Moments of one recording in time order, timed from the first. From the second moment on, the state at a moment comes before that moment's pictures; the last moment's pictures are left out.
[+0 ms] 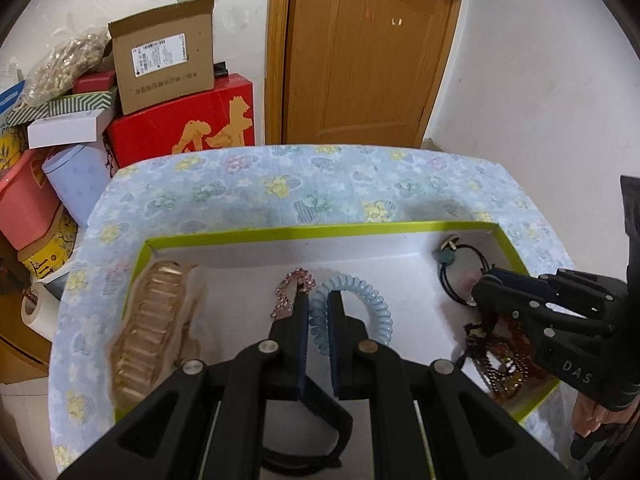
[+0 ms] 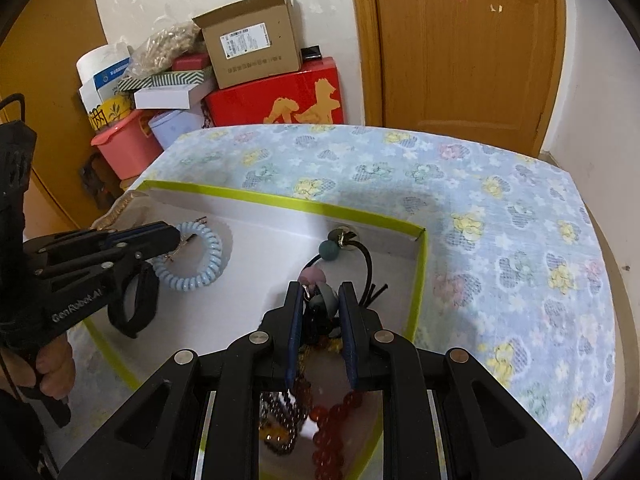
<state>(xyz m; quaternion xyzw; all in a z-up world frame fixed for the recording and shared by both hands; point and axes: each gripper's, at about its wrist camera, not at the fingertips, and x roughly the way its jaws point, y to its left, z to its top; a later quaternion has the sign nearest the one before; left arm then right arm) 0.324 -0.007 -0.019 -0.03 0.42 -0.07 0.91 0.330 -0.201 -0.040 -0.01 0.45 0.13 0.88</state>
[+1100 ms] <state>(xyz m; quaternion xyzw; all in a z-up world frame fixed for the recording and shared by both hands) 0.259 -0.011 0.015 -0.02 0.39 -0.07 0.92 0.258 -0.202 0.003 0.01 0.42 0.13 0.90</state>
